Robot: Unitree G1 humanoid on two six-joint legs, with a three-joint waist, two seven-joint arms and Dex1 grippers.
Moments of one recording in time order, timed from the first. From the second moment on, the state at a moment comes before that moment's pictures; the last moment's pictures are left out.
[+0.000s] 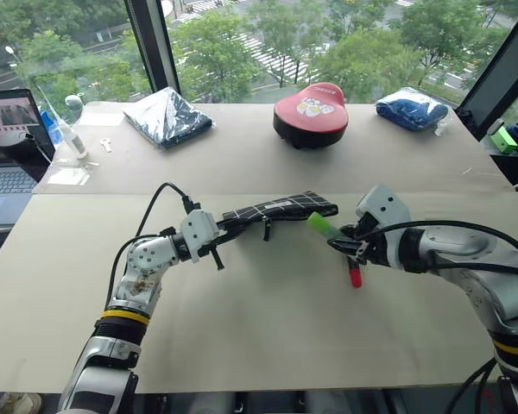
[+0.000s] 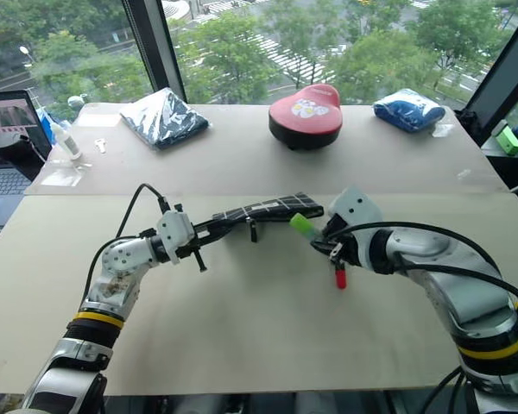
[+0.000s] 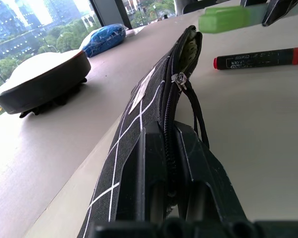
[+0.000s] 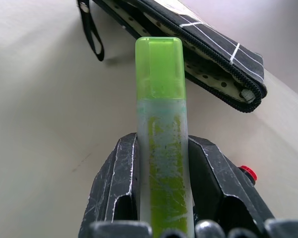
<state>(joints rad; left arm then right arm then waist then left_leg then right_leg) -0.45 0.42 -0.10 0.32 -0.16 -0.34 -0.93 -0.45 -0.80 0.10 -0.49 0.42 1.08 0.62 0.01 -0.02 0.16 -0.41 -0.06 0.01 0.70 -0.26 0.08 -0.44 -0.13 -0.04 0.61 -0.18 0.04</state>
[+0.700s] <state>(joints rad) -0.42 0.44 -0.12 0.30 -0.14 -0.37 -0.96 -0.60 -0.81 0.36 -0.36 0.25 0.99 0.63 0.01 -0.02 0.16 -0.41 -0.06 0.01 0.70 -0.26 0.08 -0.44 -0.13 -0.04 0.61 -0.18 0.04</state>
